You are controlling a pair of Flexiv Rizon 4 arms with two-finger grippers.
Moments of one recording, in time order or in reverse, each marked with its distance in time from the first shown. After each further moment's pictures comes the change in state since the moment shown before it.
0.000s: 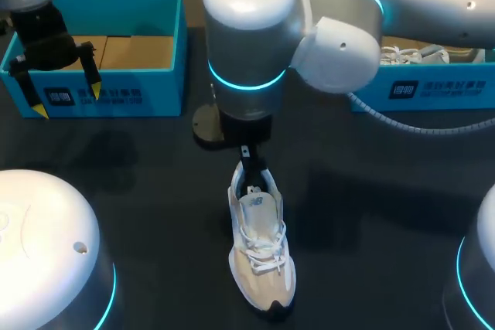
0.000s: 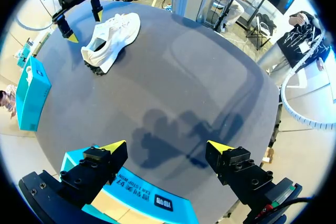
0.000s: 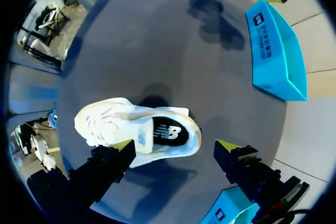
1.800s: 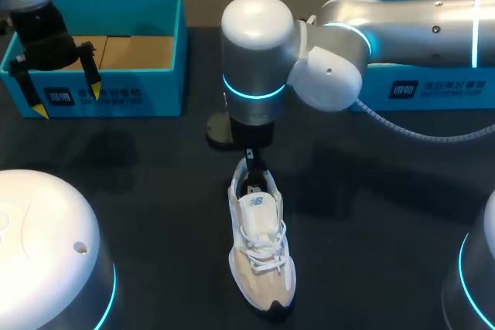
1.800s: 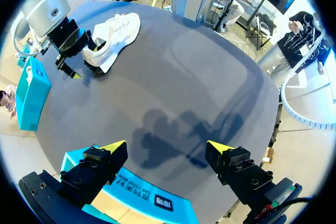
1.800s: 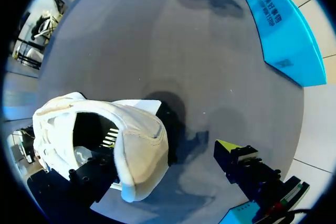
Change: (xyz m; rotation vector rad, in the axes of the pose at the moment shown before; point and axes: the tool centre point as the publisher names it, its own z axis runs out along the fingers) left arm 0.000 0.000 0.000 0.000 0.000 0.000; right arm -0.043 -0.021 0.109 -0.019 0.058 0.080
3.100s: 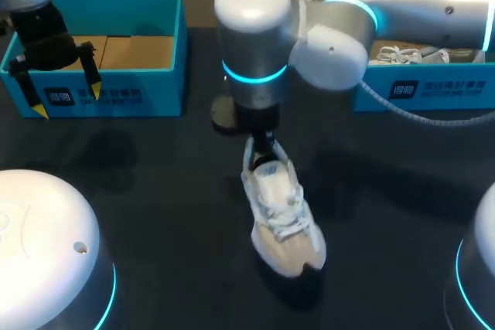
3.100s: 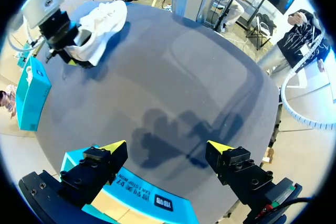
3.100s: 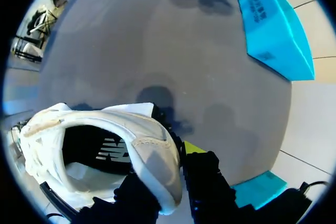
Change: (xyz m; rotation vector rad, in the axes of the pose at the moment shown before) left arm 0.000 0.000 0.000 0.000 0.000 0.000; right arm -0.021 -0.025 -0.052 0.084 -0.061 -0.016
